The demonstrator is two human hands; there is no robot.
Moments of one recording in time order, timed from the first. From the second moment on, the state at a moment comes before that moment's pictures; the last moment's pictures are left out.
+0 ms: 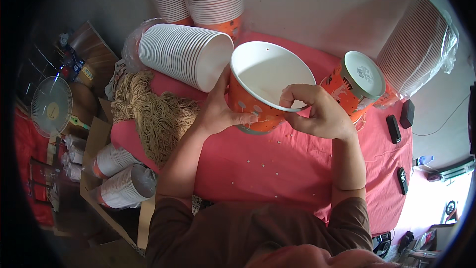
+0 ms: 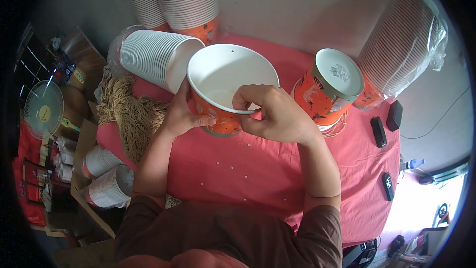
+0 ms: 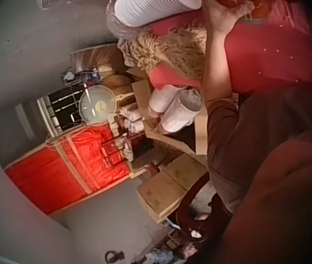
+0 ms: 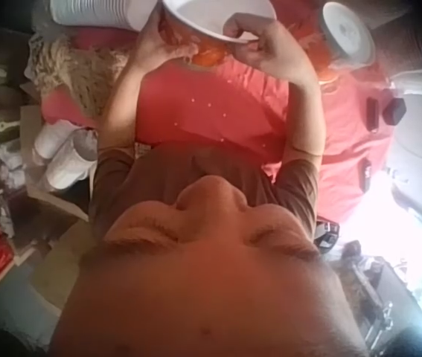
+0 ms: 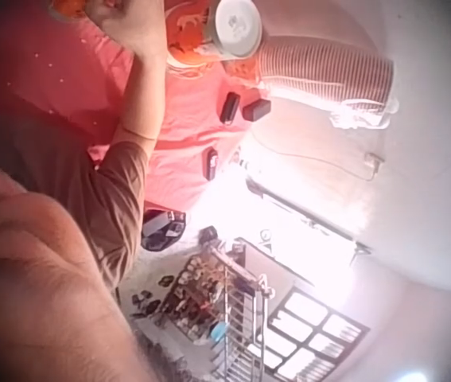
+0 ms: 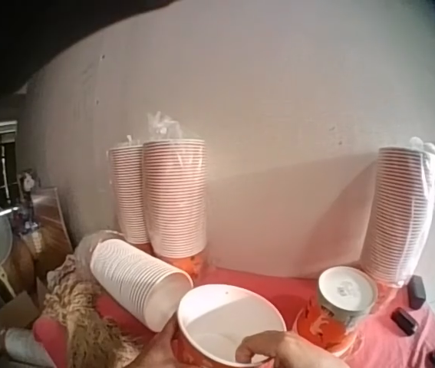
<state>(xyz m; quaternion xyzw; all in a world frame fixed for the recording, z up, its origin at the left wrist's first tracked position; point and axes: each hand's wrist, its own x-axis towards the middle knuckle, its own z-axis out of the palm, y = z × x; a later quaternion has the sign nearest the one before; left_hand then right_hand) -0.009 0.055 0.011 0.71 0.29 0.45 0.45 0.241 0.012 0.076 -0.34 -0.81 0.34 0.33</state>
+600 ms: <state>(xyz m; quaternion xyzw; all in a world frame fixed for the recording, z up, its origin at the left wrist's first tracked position) -0.010 0.060 0.003 0.73 0.30 0.46 0.40 0.233 0.010 0.072 -0.37 -0.84 0.23 0.32</state>
